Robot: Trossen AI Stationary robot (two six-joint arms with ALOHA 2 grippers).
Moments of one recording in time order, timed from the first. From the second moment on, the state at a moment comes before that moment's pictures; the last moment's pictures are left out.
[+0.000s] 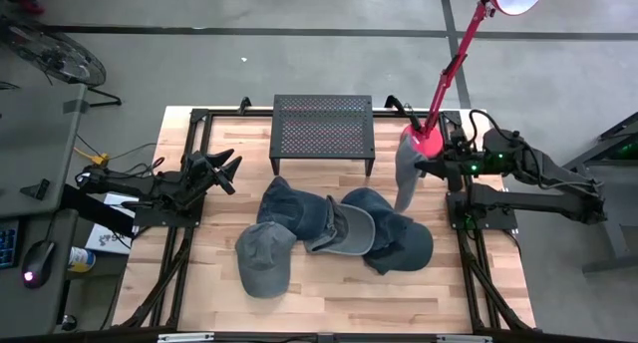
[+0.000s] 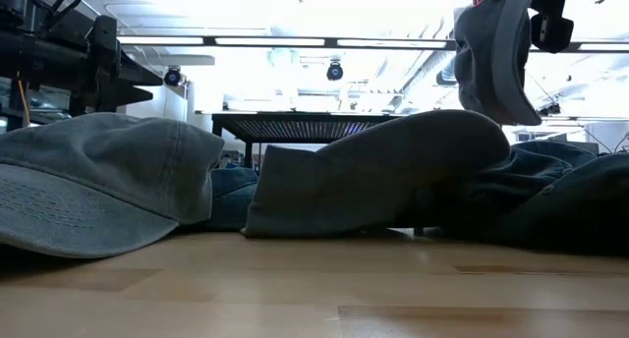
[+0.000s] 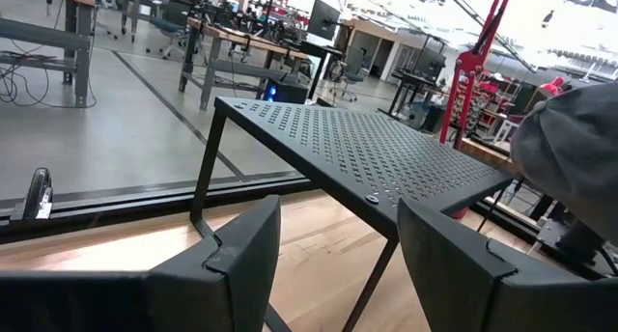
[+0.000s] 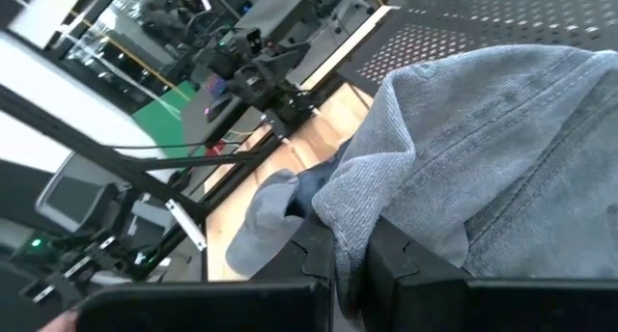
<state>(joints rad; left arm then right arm) -0.22 0.02 0.02 0.05 -1.00 -0.32 -0.26 0.46 0.74 -0.56 -0.16 0.70</state>
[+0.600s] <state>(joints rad) -0.22 0.02 0.02 0.05 -0.98 -0.32 -0.26 0.46 0.74 -0.52 -0.16 0.73</state>
